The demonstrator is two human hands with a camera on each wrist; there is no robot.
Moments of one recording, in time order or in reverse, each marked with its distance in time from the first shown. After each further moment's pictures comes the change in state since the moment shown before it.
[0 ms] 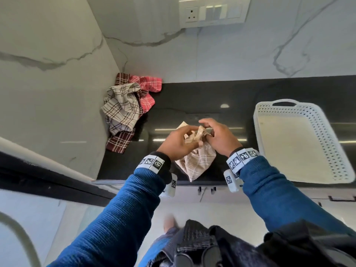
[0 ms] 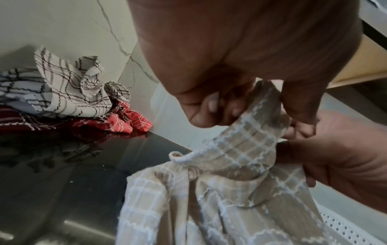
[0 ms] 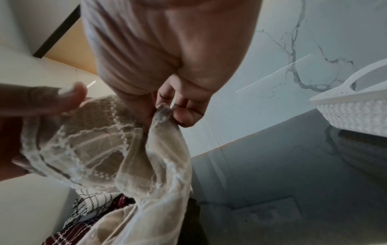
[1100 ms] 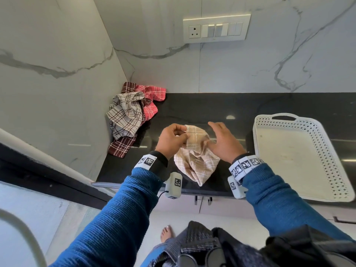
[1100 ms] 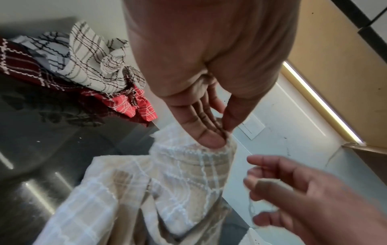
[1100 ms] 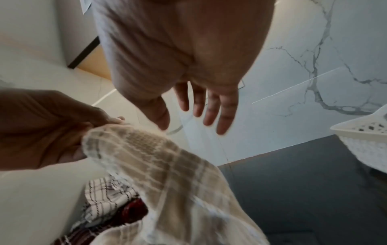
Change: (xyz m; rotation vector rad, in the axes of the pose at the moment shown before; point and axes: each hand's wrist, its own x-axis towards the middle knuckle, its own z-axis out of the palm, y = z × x) left_hand 0.017 0.020 -0.001 -0.438 0.315 -0.235; right_hand 0.001 0.008 -0.029 -0.211 0.008 -0.002
